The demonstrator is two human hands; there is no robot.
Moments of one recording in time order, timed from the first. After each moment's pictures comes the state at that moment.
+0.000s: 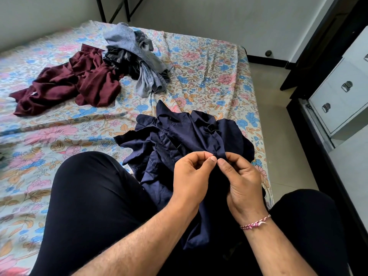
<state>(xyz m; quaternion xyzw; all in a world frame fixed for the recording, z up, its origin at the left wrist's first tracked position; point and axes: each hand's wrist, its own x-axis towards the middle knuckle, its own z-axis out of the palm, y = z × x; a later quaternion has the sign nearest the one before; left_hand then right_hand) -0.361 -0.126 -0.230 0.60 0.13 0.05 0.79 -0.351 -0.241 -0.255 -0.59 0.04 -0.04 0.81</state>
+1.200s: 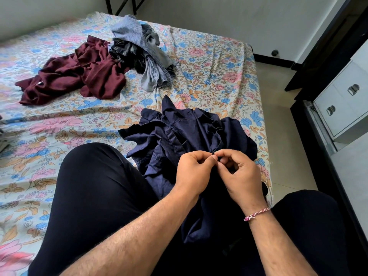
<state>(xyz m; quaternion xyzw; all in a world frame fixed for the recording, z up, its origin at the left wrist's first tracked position) -0.347 -0.119 -0.247 0.68 0.14 0.00 0.72 -0.338 -0.251 -0.251 -0.84 -0.09 -0.14 0.52</state>
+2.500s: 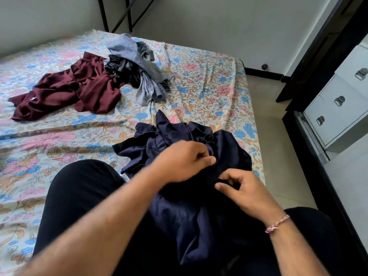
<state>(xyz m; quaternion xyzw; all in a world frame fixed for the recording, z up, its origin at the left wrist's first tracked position) -0.294 -0.061 -0.194 0.93 -0.21 0.00 0.29 -0.325 -0.293 -0.235 -0.90 -0.14 0.04 0.41</state>
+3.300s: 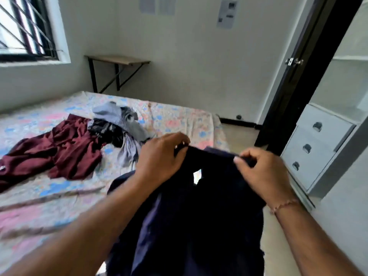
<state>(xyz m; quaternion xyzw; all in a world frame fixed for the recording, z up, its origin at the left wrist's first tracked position) -0.180 -0.051 -0.095 0.86 -0.18 0.37 0.30 -0.191 -0.322 -0.092 -0.90 -0.04 -0.32 0.28</state>
